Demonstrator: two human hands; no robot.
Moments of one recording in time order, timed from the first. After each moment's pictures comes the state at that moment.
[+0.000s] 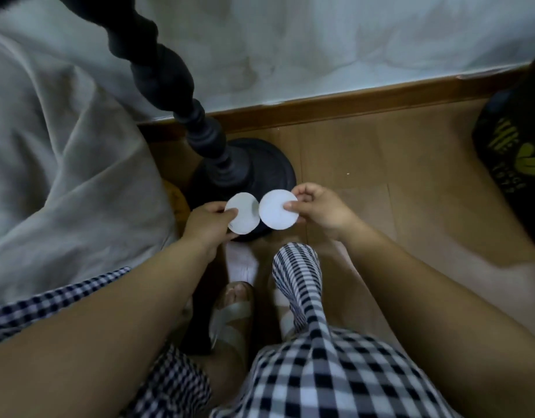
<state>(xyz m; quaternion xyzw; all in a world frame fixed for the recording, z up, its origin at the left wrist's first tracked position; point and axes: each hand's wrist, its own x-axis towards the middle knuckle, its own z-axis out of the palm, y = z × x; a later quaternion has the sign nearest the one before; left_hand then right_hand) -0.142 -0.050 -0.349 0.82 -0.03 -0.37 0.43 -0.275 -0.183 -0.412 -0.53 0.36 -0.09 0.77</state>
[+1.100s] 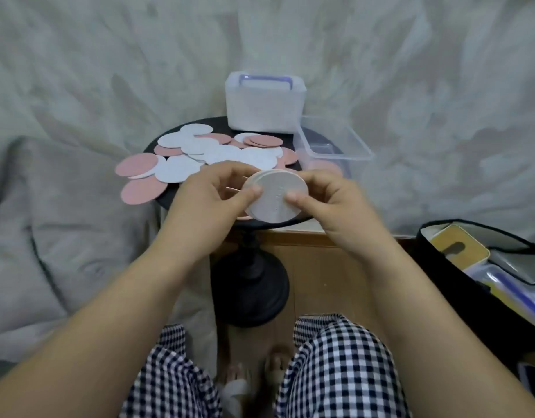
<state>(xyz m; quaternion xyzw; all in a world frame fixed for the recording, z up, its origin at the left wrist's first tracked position) -0.156 0.057 -0.020 0.67 -0.44 -0.15 0.58 -0.282 -0.072 -0.032 -0.78 0.13 -0.30 0.53</state>
